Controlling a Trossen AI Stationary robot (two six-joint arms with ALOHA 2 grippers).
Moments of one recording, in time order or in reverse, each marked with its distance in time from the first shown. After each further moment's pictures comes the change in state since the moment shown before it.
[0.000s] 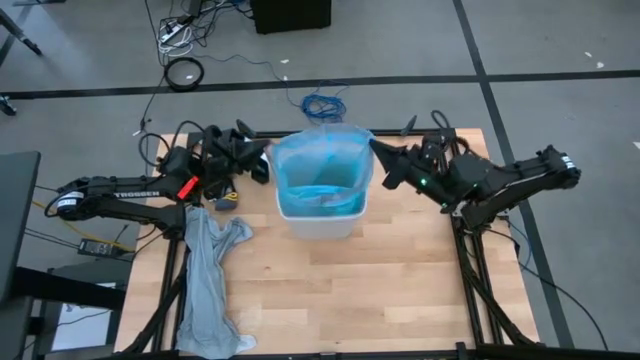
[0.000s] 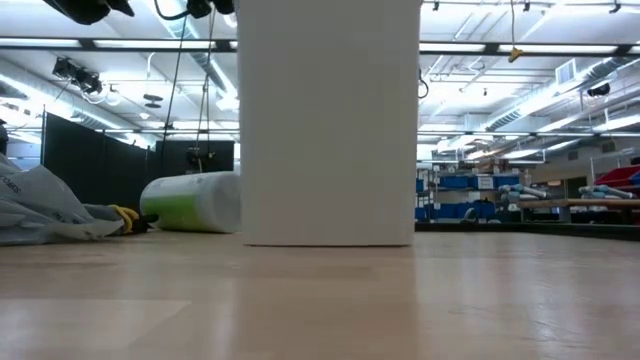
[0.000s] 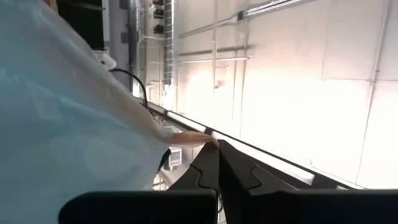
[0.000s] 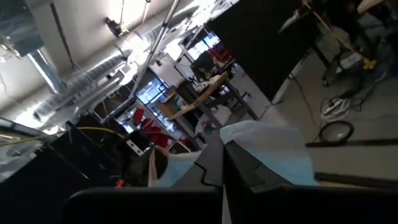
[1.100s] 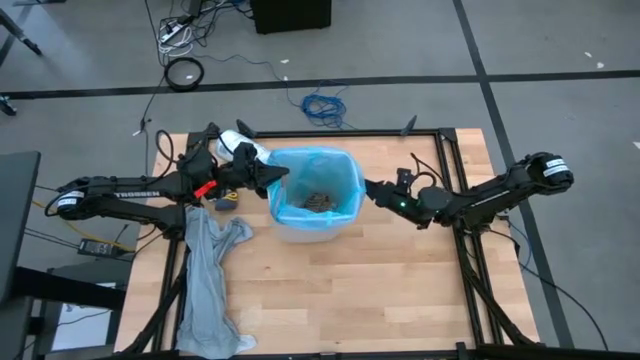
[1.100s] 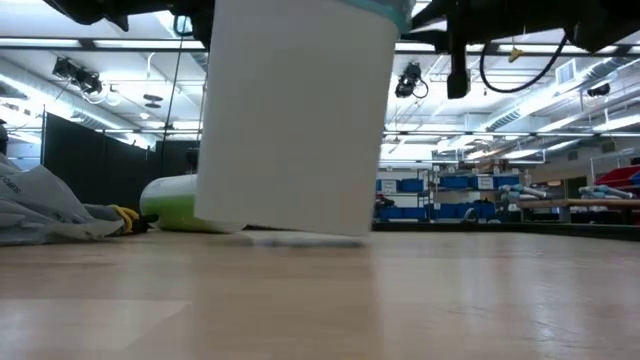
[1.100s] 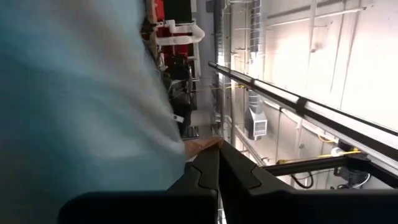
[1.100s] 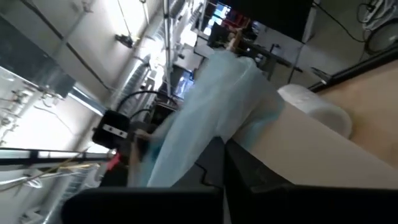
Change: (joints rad) left arm -0.013 0.003 -0.002 -0.373 0.157 0.150; right arm -0.072 0.108 -0.643 0.736 -0.201 0.450
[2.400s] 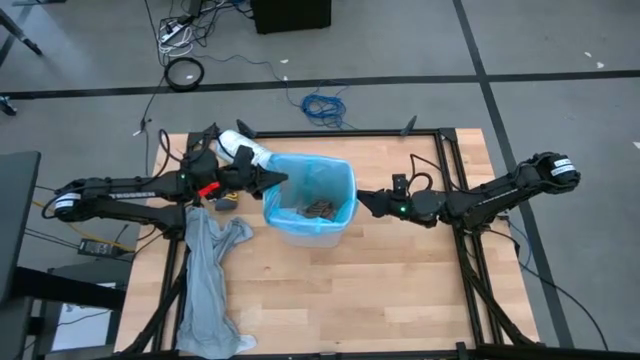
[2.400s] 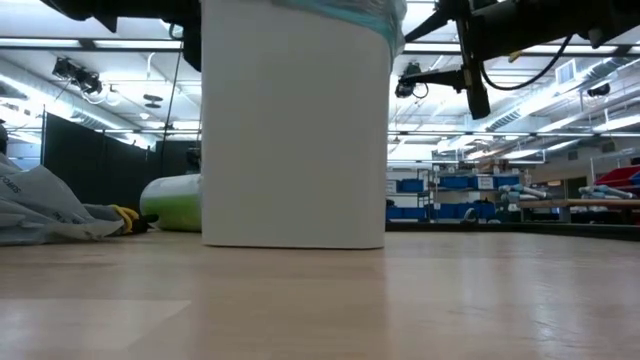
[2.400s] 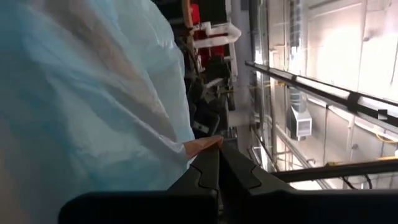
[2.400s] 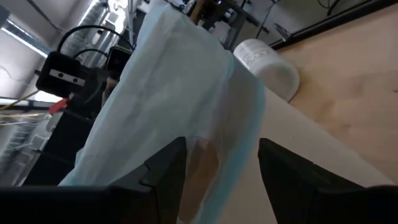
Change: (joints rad) left arm 0.004 -0.042 0.002 -0.218 -0.016 0.113; right arm -0.008 -0.082 0.000 -0.376 -0.113 0.061
